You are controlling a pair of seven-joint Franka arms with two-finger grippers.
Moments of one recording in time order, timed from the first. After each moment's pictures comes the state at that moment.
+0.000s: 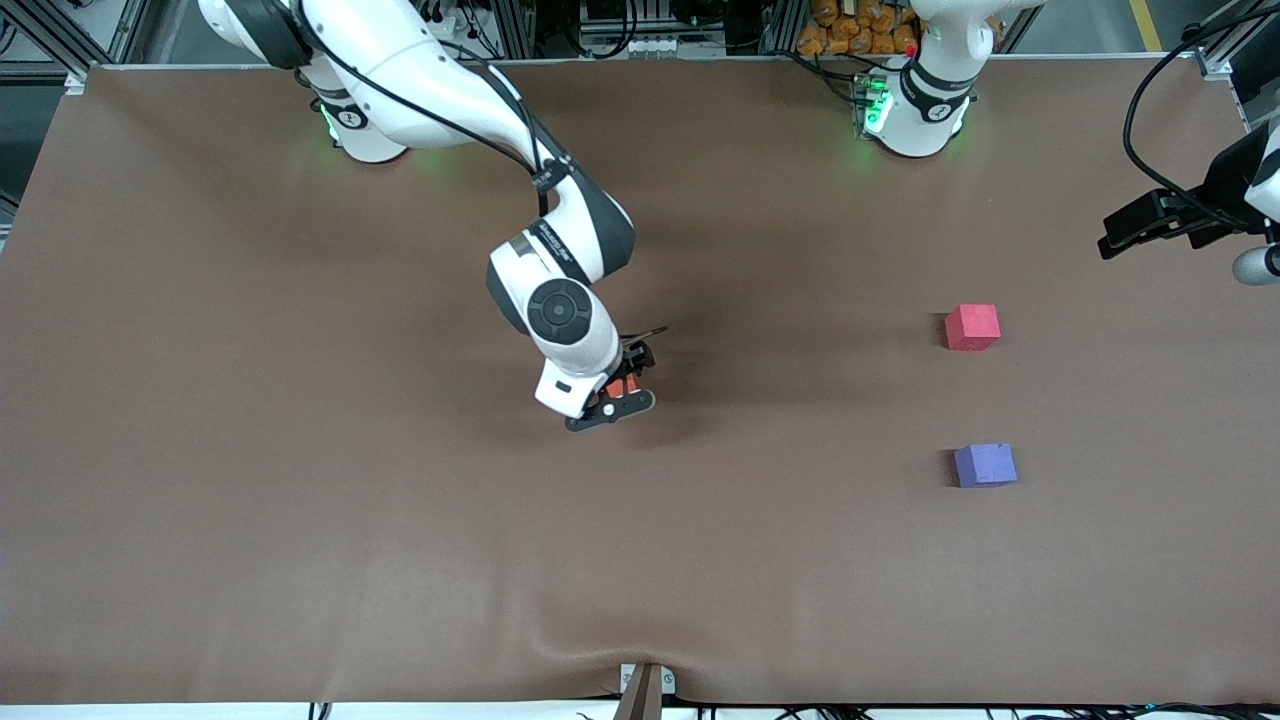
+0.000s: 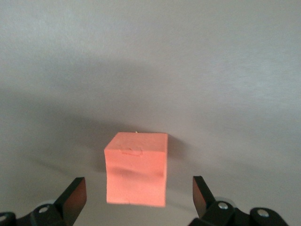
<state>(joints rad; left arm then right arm) 0.20 0.01 -0.24 -1.51 0.00 1.45 -0.16 0.67 0.73 -0.04 -1.38 0.17 2.07 0.27</state>
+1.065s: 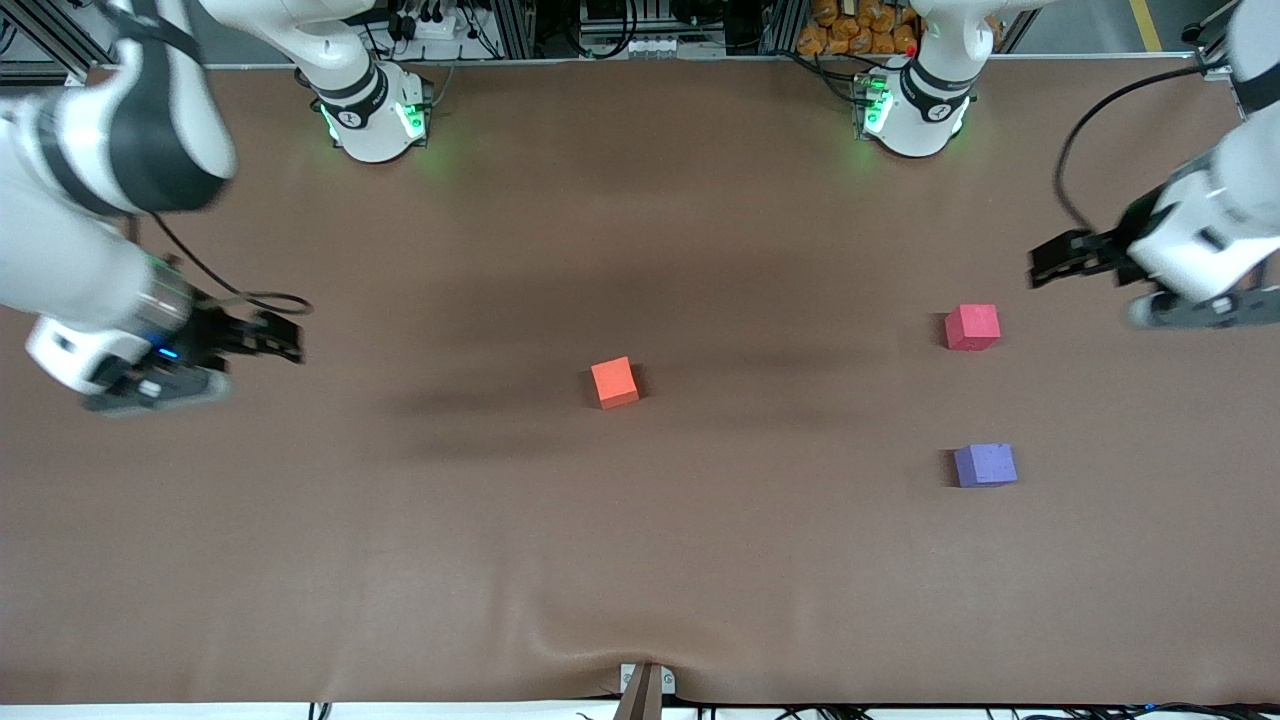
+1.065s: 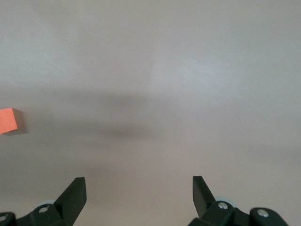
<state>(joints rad) 0.08 0.12 -0.26 -1.52 -0.01 1.52 -0.18 0.10 0.10 -0.05 -1.72 0.06 1.80 -0.08</state>
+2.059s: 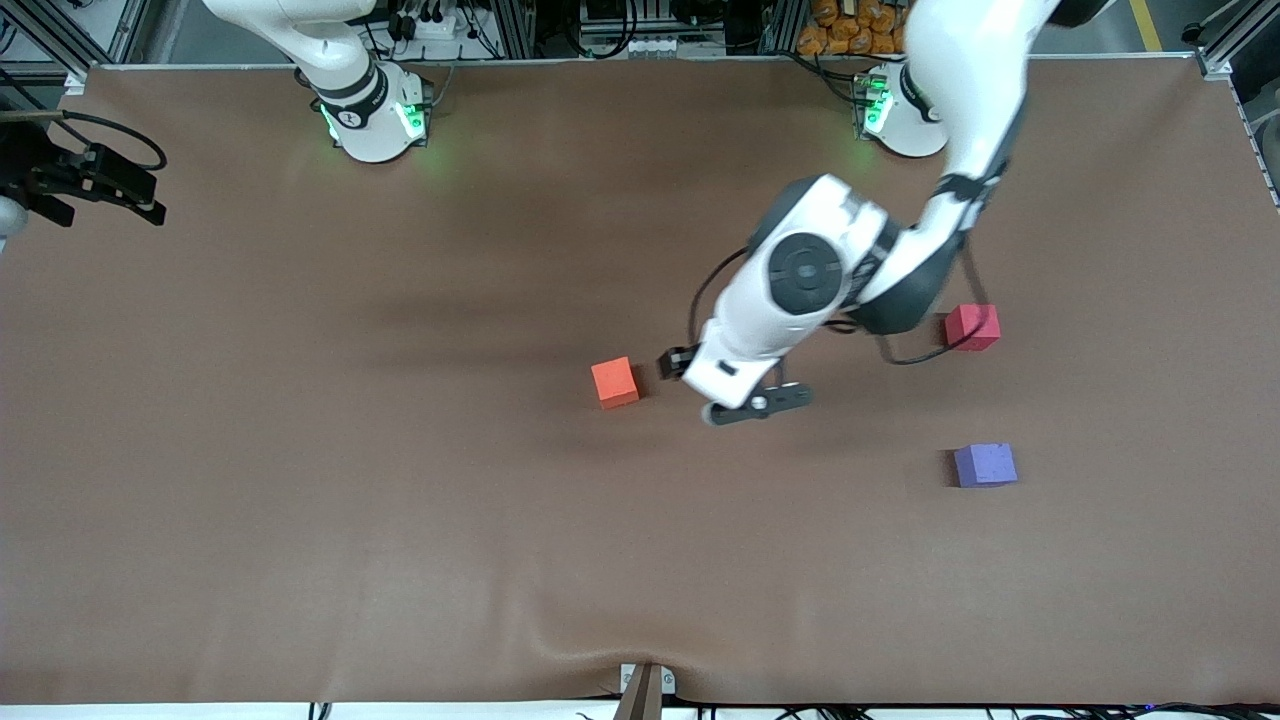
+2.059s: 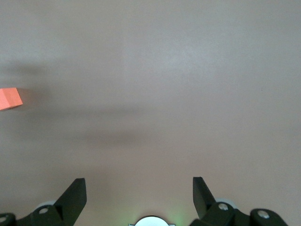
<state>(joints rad) -0.44 0.63 -0.26 -1.37 -0.06 2.04 -0.88 0.05 -0.08 -0.04 -1.56 0.00 1.42 0.02</state>
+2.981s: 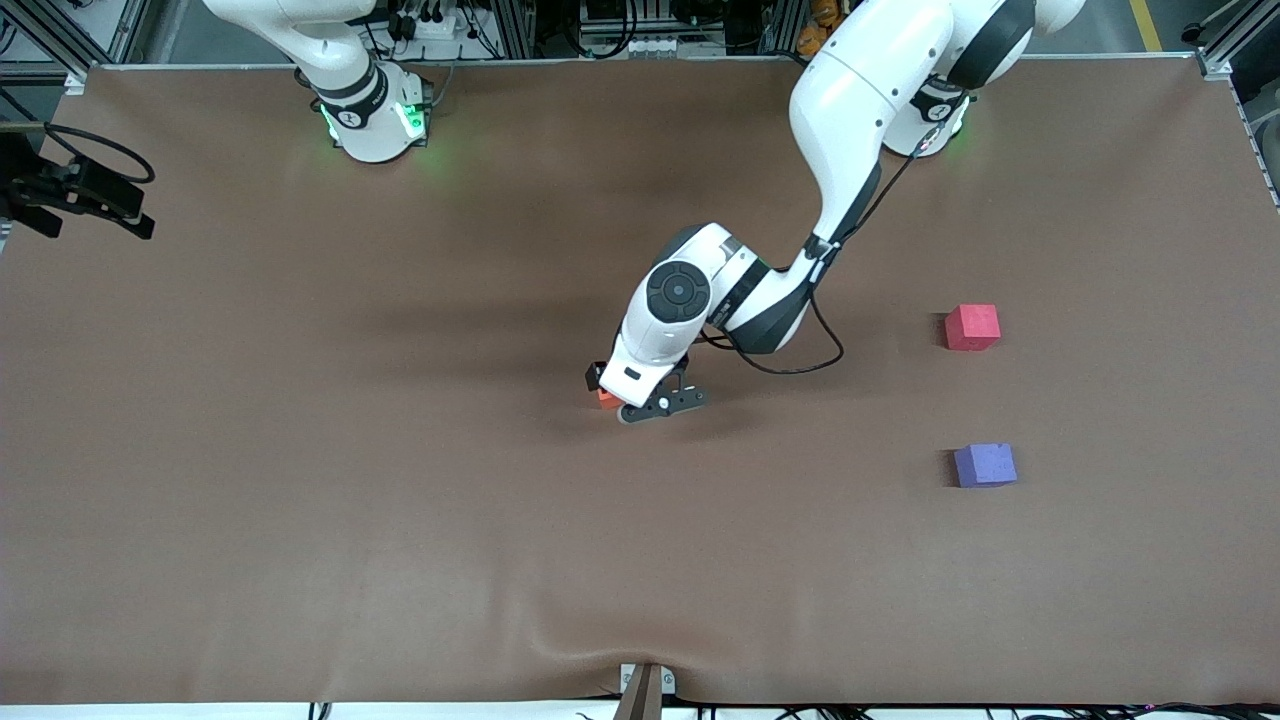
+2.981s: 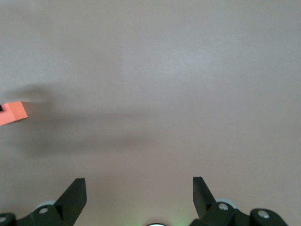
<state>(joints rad) -0.65 0.86 -0.16 -1.33 -0.06 2.31 -0.99 0.03 -0.02 -0.04 -1.48 0.02 1.42 0.03</state>
